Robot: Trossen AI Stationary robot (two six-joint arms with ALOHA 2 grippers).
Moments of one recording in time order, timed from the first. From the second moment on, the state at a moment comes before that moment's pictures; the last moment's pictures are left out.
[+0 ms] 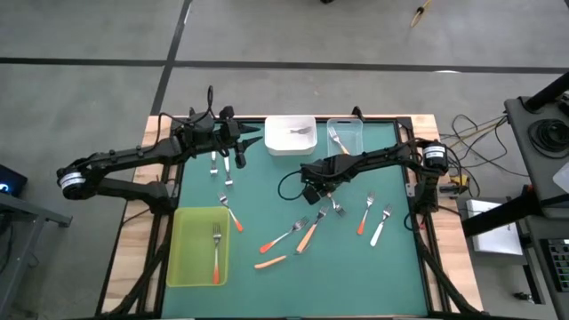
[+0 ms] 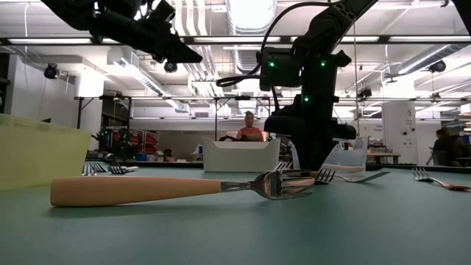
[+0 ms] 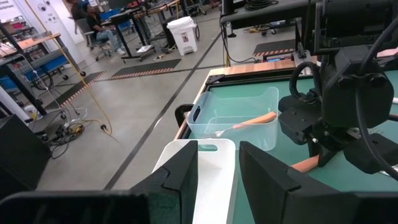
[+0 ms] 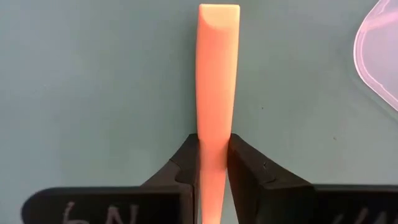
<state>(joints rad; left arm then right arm) 0.48 1.11 0.71 0.20 0.11 0.31 -0.15 1.89 1.15 -0.69 0.09 0.80</state>
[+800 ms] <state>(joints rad) 0.48 1.11 0.71 0.20 0.11 0.30 -0.11 1.55 1.13 -0.59 0.30 0.51</state>
